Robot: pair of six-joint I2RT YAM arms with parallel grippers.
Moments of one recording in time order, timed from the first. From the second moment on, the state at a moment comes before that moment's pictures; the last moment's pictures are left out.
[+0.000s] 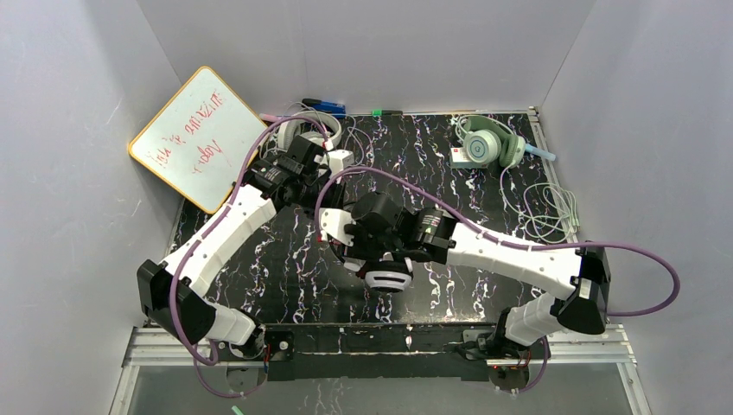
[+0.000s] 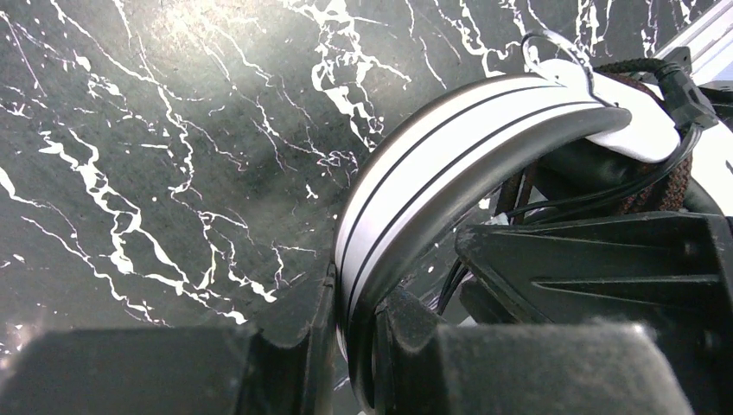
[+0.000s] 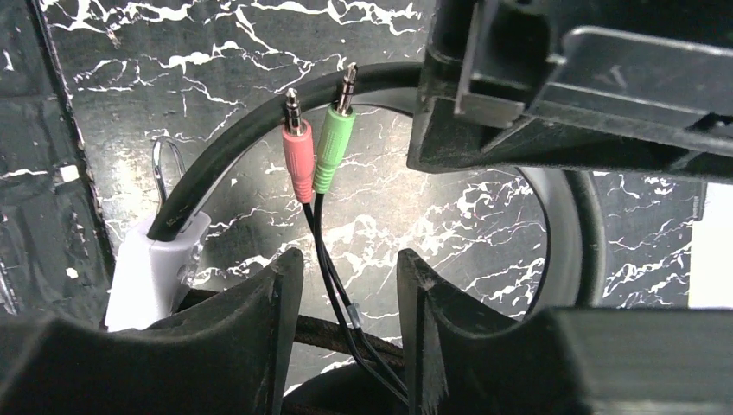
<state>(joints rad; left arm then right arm) -0.57 1.40 1.38 -1.00 0.34 -0.18 1.23 1.45 1.34 -0.66 0.09 -0.43</state>
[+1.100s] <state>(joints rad) -0.55 1.39 1.37 -0.91 0.34 -0.23 1.16 1.53 1.35 -0.59 -0.02 -0.35</state>
